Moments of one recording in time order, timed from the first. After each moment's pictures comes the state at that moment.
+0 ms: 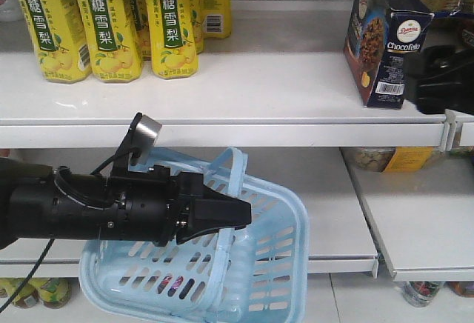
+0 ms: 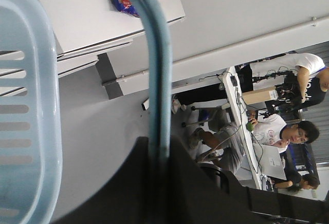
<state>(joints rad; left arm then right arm) -0.43 1.44 -0.80 -1.65 0.89 0.83 0.56 0.98 -1.04 -0.80 0.71 0.82</state>
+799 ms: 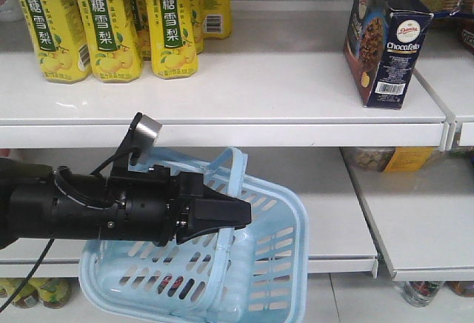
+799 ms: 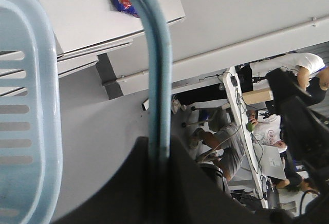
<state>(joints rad) -0.43 1.44 -0.80 -1.65 0.89 0.83 0.56 0.20 -0.50 -0.54 0.76 0.64</state>
